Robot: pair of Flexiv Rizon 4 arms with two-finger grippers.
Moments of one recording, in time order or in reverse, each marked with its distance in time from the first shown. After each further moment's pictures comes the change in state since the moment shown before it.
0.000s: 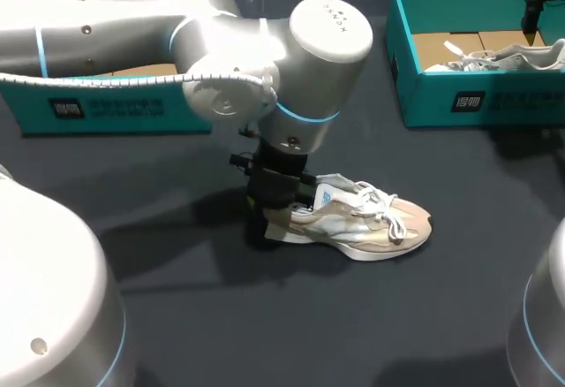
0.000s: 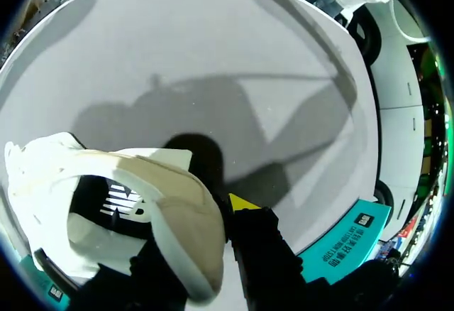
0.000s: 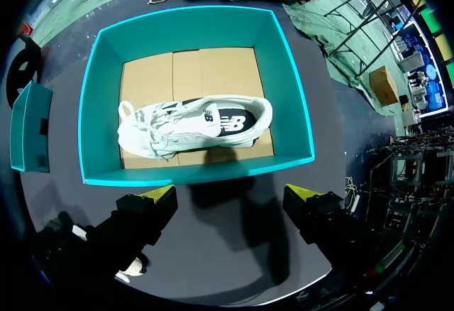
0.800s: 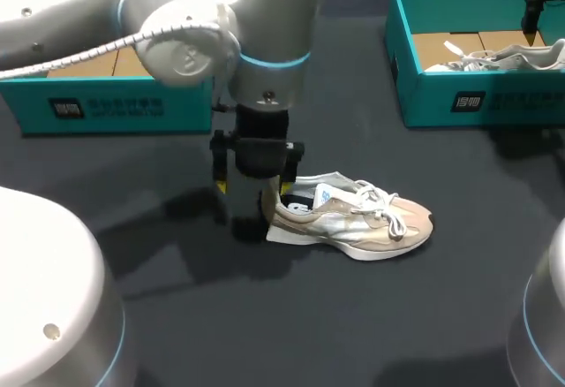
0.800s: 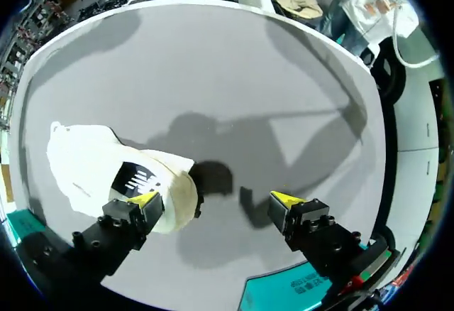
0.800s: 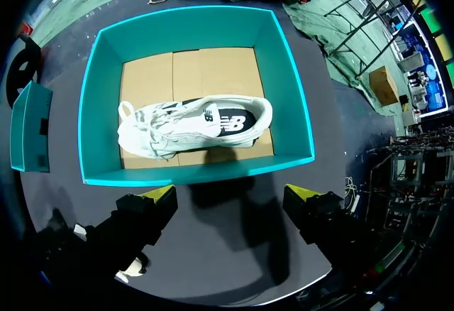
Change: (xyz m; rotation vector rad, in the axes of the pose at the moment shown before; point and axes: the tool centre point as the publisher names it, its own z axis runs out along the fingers) left arm 0.031 -0.017 -0.061 0.146 -0.165 -0.210; right arm 0.000 0.000 0.000 0.000 0.000 0.000
